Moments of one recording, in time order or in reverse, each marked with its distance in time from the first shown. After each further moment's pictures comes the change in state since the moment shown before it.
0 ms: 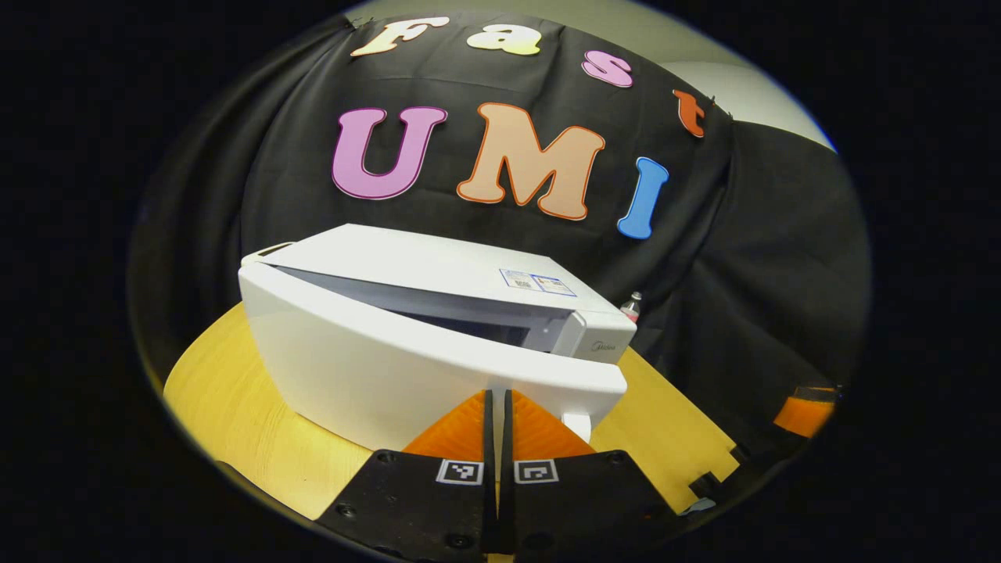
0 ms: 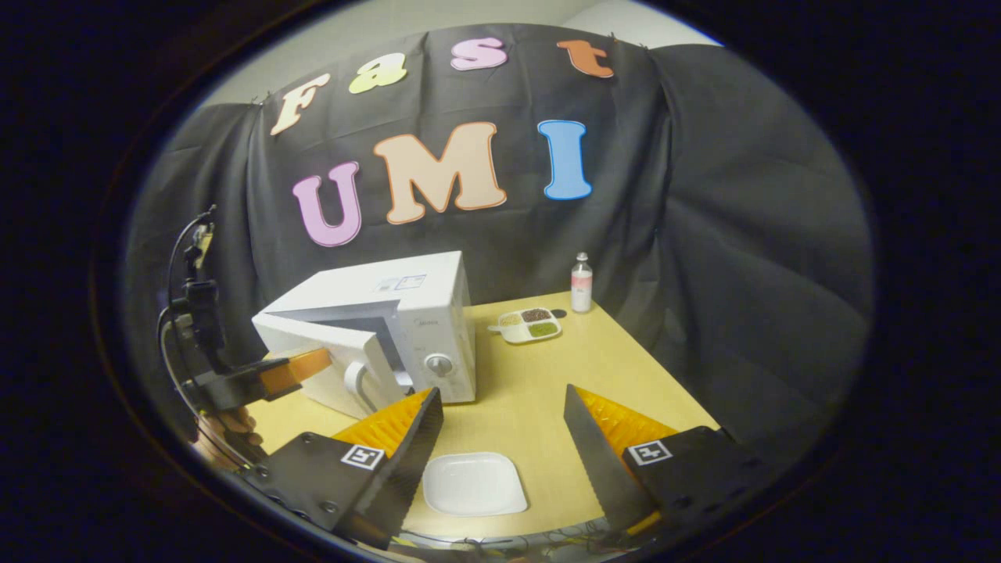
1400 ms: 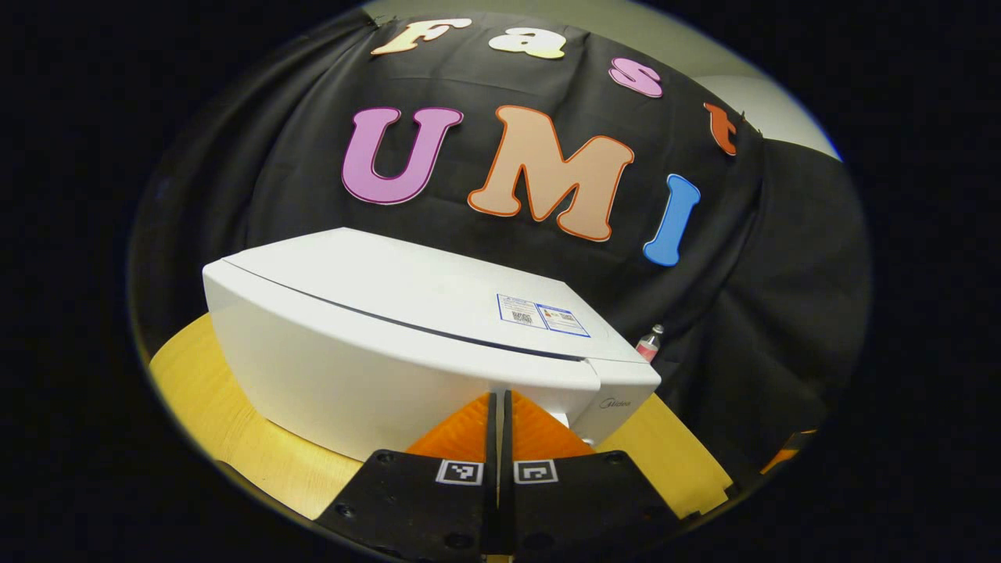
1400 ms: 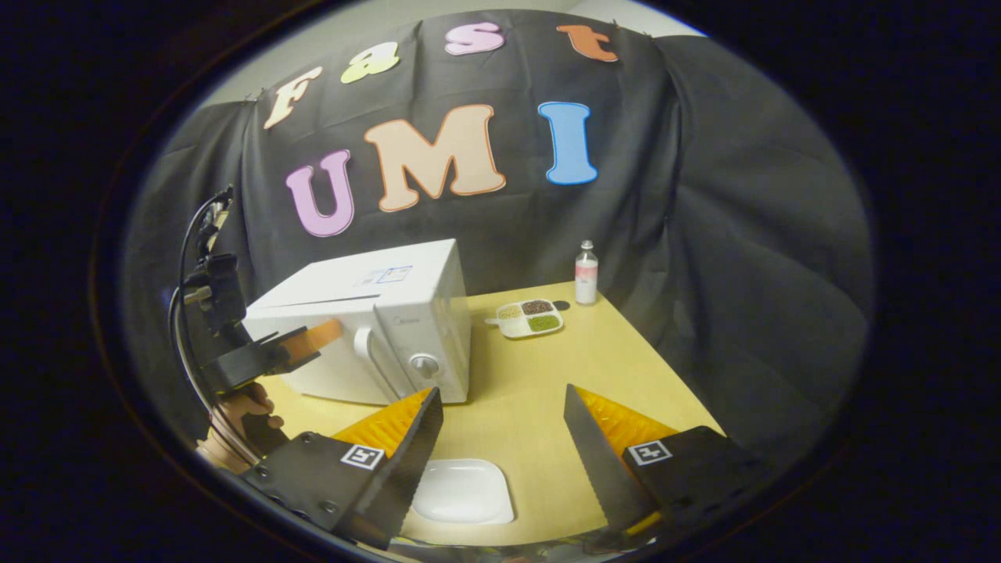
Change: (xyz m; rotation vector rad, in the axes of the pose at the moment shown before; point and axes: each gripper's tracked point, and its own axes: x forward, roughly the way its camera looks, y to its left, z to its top) left arm 0.058 -0.007 0.021 -0.065 -0.097 0.081; right arm 0.041 -0.014 -0.001 -0.009 0.061 0.025
